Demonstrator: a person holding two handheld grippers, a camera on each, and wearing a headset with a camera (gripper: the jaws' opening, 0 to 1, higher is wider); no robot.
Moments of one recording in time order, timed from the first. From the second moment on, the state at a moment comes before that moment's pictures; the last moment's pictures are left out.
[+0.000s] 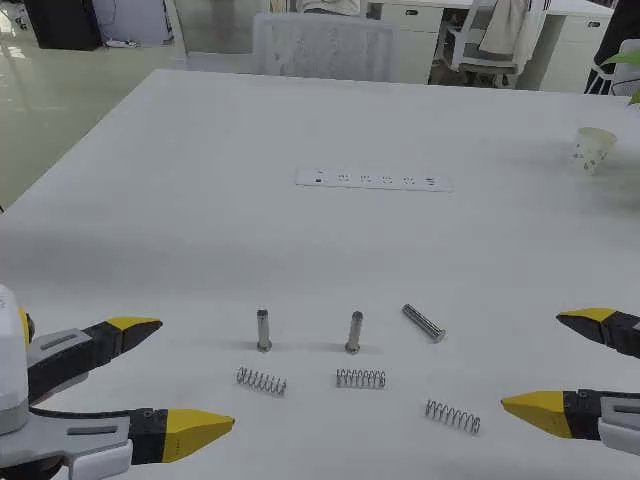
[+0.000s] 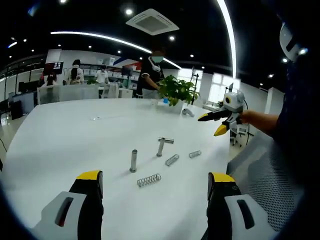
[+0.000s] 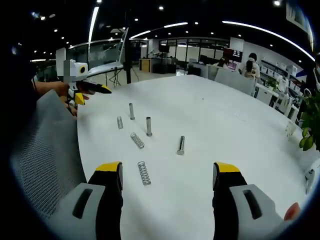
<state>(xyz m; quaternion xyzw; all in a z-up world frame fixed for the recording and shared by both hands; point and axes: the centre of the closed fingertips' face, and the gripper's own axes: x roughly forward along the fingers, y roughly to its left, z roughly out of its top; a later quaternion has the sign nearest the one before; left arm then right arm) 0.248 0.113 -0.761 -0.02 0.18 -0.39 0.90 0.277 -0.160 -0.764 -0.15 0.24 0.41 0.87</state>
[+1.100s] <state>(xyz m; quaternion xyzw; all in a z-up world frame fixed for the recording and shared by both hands) 0.248 0.112 -0.762 -0.02 0.18 -0.39 0.90 0.277 -0.160 -0.764 -0.15 0.24 0.42 0.86</state>
